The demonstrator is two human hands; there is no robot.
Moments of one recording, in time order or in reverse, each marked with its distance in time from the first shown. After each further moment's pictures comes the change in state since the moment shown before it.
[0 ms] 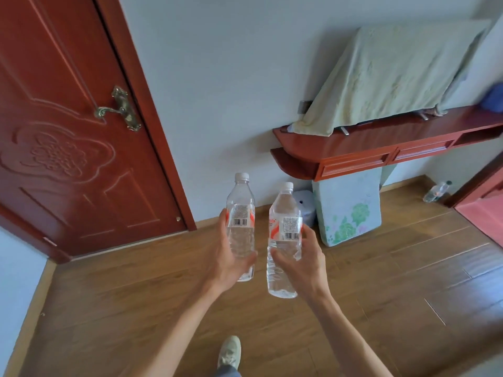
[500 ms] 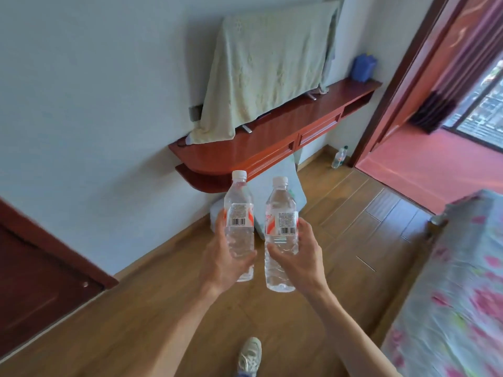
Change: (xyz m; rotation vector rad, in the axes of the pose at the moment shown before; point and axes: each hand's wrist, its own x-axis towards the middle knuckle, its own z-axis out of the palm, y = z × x) left_hand 0.155 0.090 0.175 -0.070 -0.345 0.238; right_hand 0.124 0.067 -0.134 -0.057 0.407 0.169
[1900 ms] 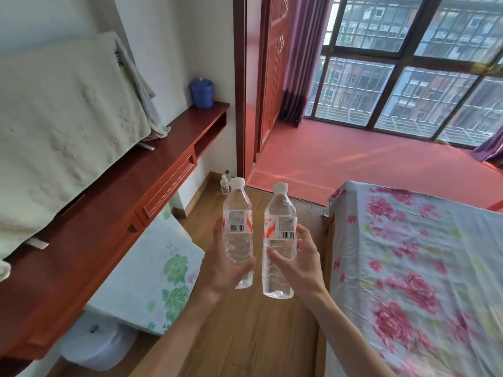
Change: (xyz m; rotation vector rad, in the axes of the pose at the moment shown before) left_hand 0.309 0.235 0.419 -0.075 -0.454 0.278; right_hand 0.321 0.156 -0.363 0.094 0.476 0.157
